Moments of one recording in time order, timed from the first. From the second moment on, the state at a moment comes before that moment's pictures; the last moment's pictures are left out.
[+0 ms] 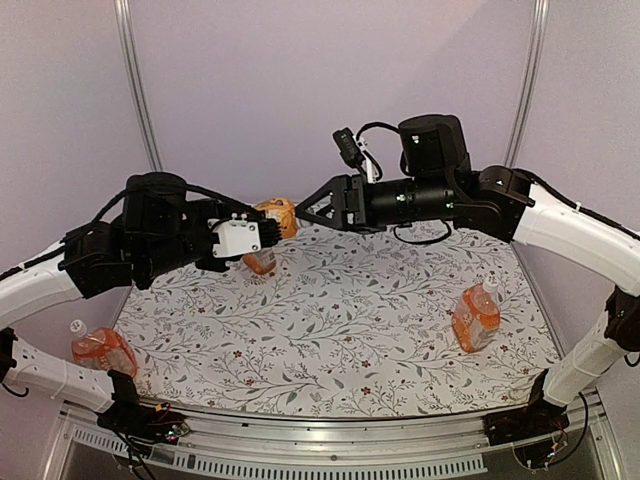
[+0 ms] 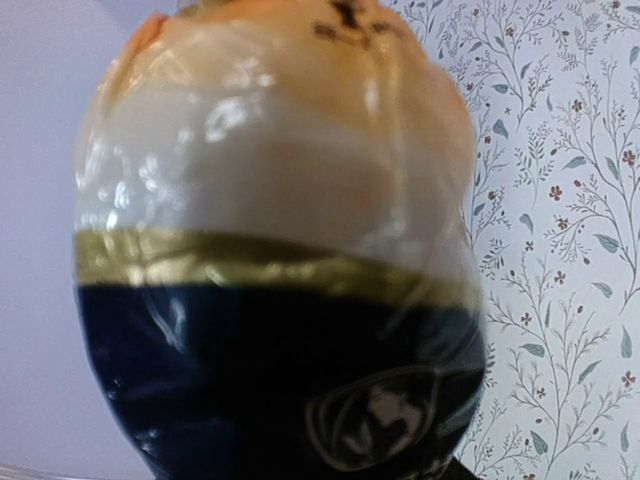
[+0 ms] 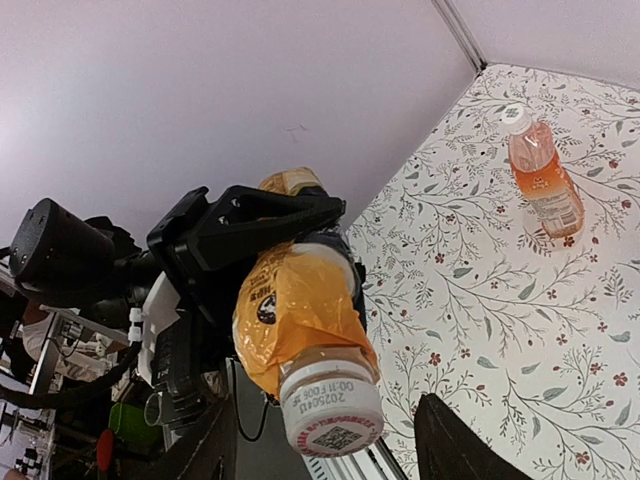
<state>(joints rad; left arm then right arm) -1.01 1.08 1.10 -0.40 -0.44 1.06 1.00 1.54 1.58 -0.38 -0.30 0.62</state>
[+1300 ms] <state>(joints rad) -1.01 1.09 1.23 -0.67 -0.26 0.89 1.03 1.56 1.63 -0.43 -0.44 0.59</state>
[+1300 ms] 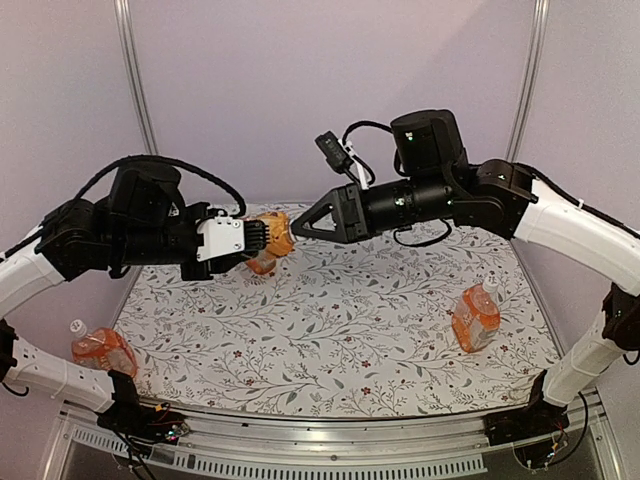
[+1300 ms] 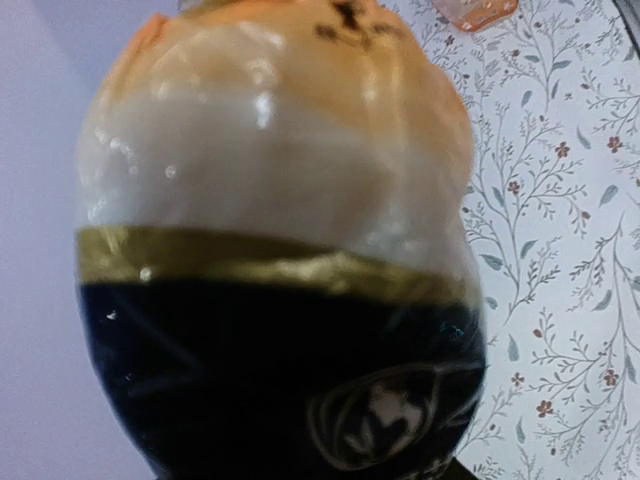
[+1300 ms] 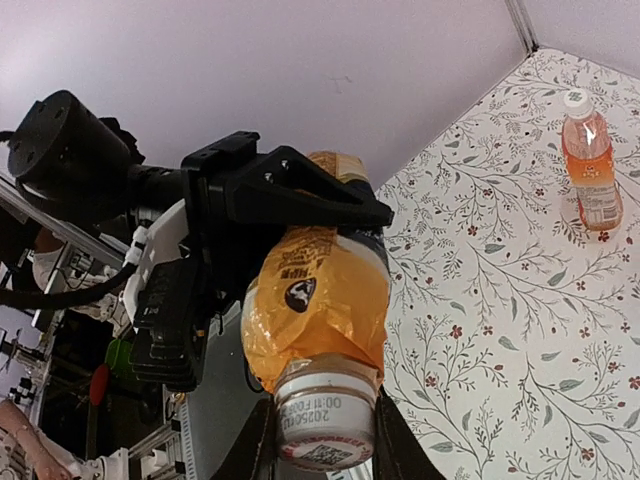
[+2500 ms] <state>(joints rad) -1.02 1.11 1.33 -0.95 0.09 0.71 1.38 1.47 1.66 -0.63 0.23 -0.45</state>
